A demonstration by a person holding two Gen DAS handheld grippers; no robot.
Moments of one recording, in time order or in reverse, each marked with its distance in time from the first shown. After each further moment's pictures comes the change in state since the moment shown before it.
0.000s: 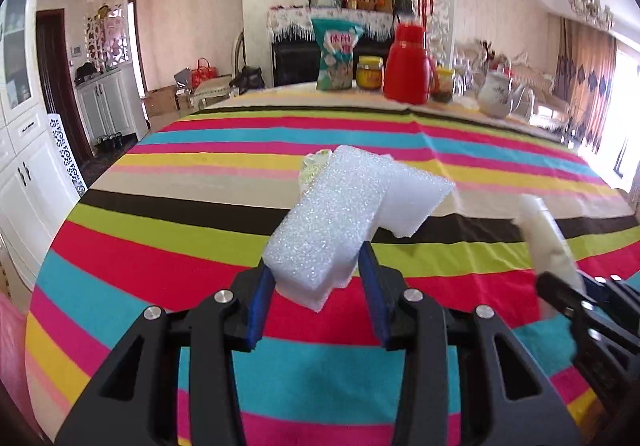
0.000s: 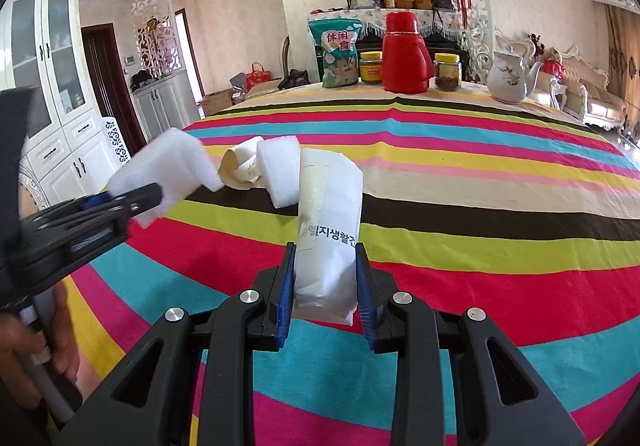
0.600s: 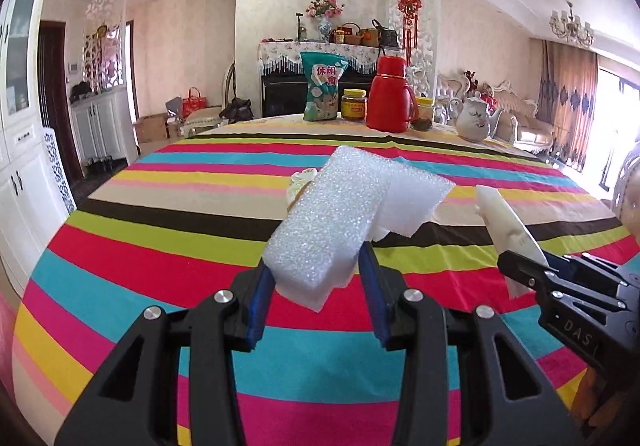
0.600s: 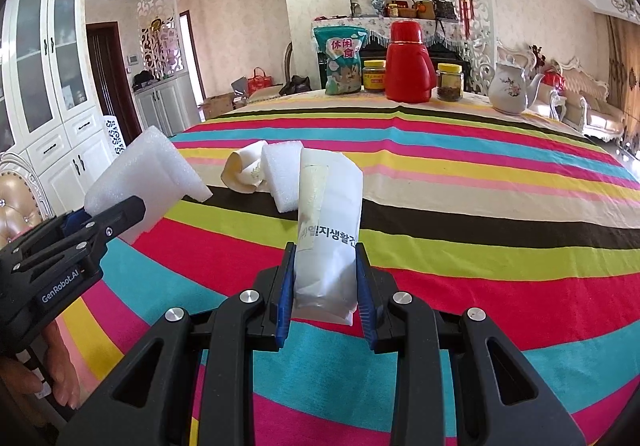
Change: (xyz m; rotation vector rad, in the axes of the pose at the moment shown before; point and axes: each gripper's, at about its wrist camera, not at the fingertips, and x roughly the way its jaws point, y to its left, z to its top) left arm -0.033 -0.003 -0.028 0.023 -0.128 -0.040; right arm -0.002 0.009 -0.004 -0.031 -0.027 -0.014
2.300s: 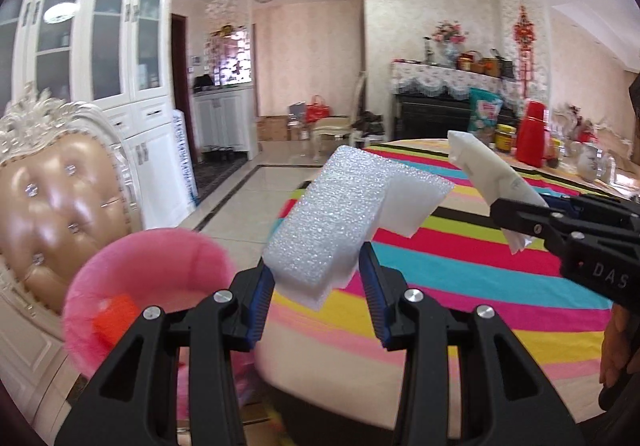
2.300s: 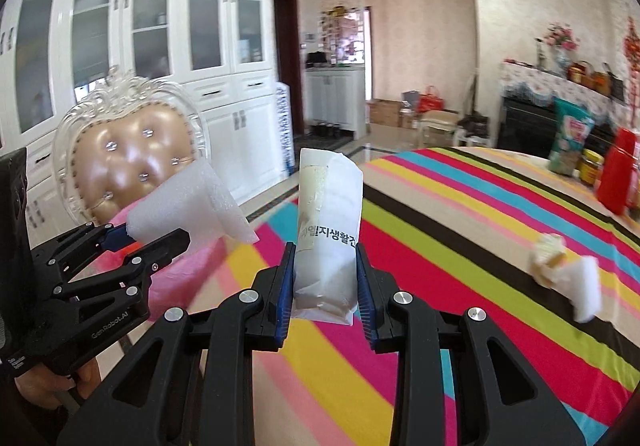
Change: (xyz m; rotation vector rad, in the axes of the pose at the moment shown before) left arm -0.189 0.247 -0.065 -0.168 -0.057 0.418; right arm -0.027 0.302 0.027 -0.383 -0.029 0.517
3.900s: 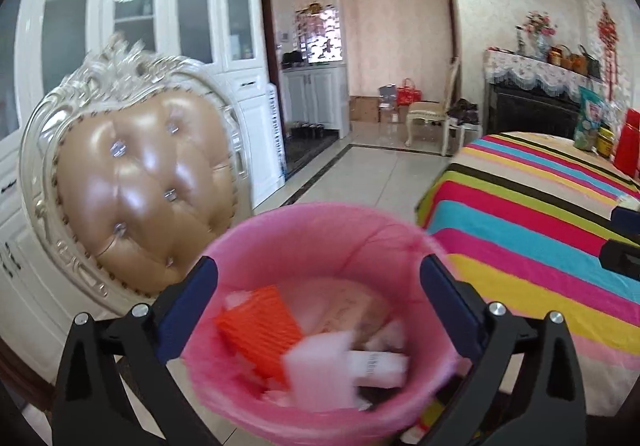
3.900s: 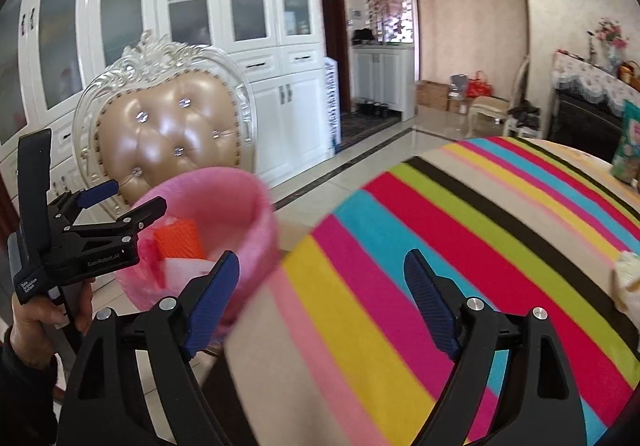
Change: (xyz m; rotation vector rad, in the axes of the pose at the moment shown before) left arm 0.043 0.123 -0.003 -0.063 0.073 0.277; right arm 0.071 0.039 0.008 -0.045 0.082 0.127
